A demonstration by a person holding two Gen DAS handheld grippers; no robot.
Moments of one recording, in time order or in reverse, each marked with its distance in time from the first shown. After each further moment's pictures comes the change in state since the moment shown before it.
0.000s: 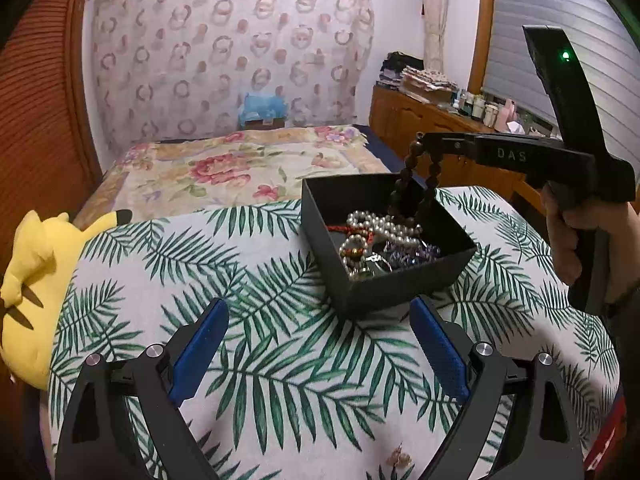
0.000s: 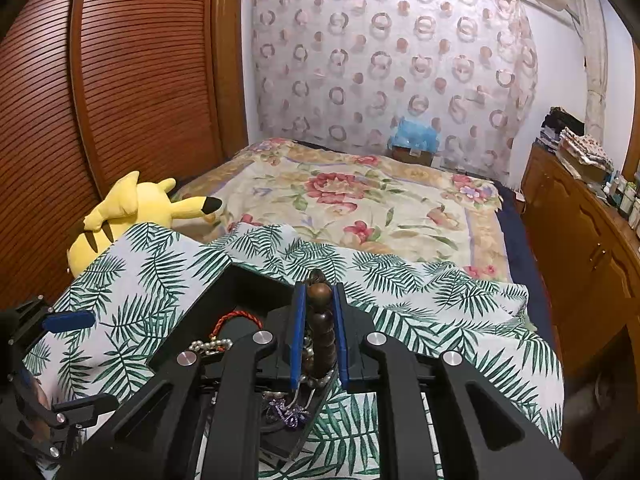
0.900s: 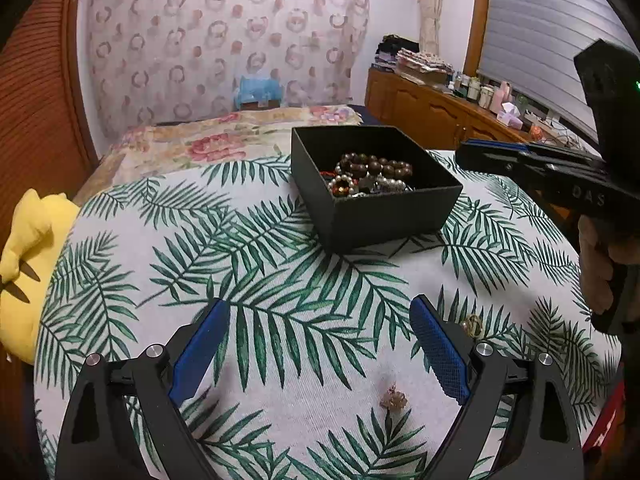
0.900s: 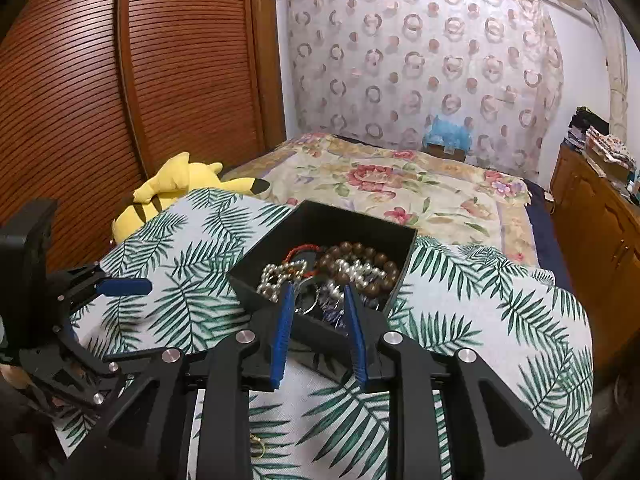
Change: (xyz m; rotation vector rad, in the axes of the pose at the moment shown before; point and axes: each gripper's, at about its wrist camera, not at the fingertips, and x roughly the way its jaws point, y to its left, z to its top) left arm -0.005 -0.010 -0.041 0.008 0.062 -0.013; right arm -0.050 0.037 -0.068 -0.043 0.005 0.111
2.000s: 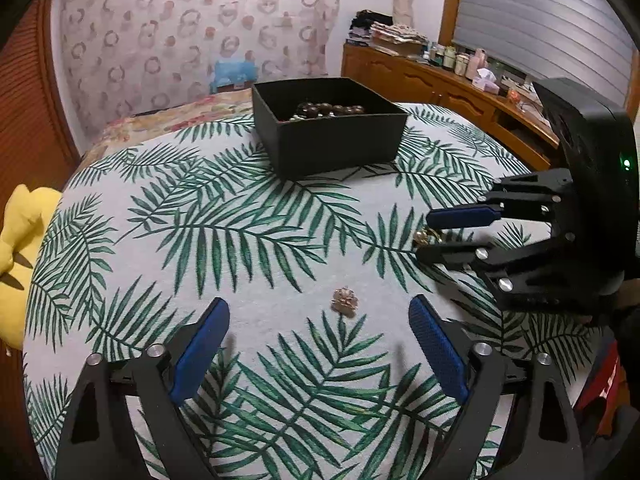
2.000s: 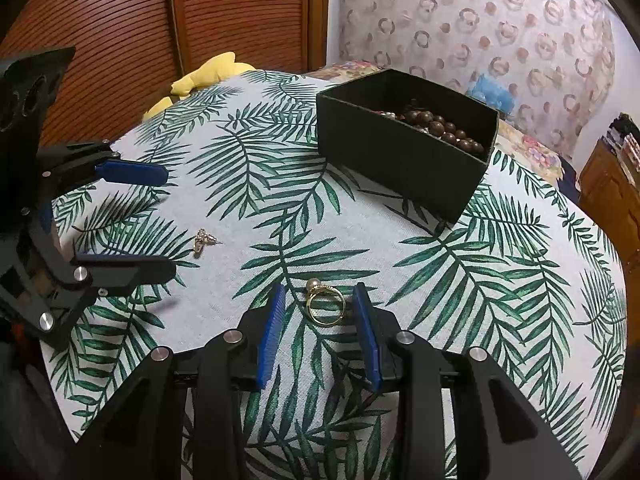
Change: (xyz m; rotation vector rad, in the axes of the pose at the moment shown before) left arm -0.017 -0.029 -0.046 0.082 0.081 -0.050; right arm 0.013 0.054 -0.084 -0.165 0.242 0.051
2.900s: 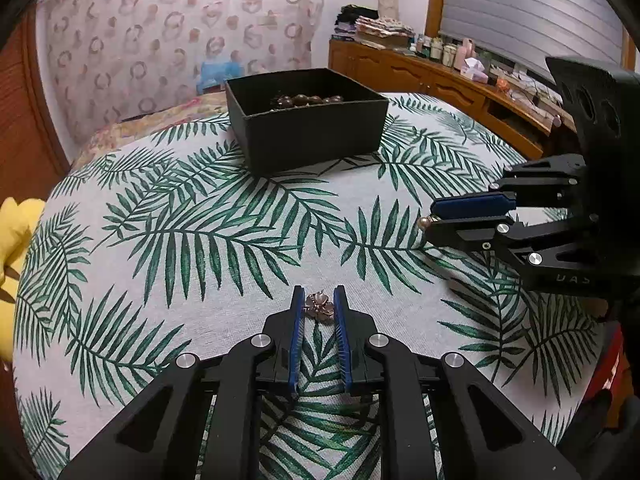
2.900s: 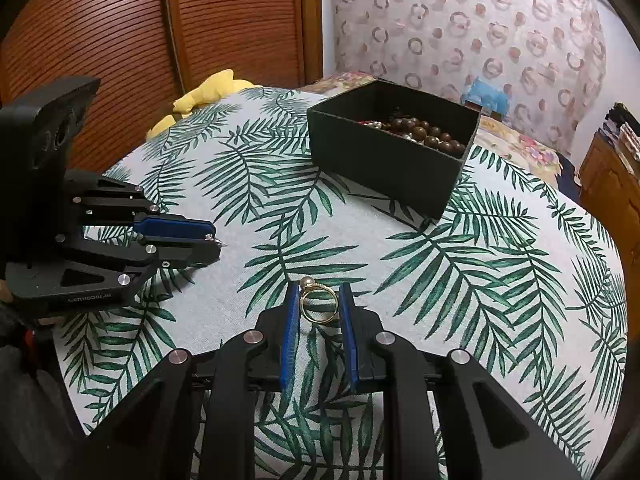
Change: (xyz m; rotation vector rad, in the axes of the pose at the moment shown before) left arm 0.013 -0.010 0.002 0.028 0.003 -0.020; right arm -0.020 -0.011 -0.008 0.058 -0.051 0.034
